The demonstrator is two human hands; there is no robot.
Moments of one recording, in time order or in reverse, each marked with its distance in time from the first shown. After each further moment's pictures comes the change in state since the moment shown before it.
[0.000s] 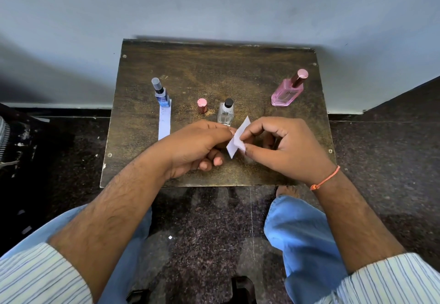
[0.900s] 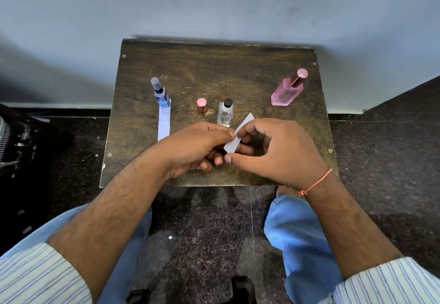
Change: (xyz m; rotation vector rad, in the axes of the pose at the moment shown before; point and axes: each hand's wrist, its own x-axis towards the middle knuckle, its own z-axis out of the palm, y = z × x) left_hand 0.002 -0.002 -0.001 0.007 -0.013 -0.019; right_hand -0.001 -0.026 0.010 -0.275 0.025 0.179
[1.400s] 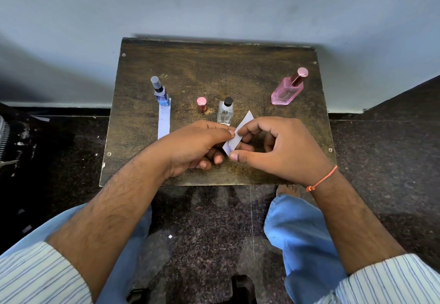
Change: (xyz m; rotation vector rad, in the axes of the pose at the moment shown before) left_hand 0.002 -0.003 -0.004 0.027 -0.008 0.028; right_hand 0.002 0.011 -0.005 0.121 -0.034 -0.056
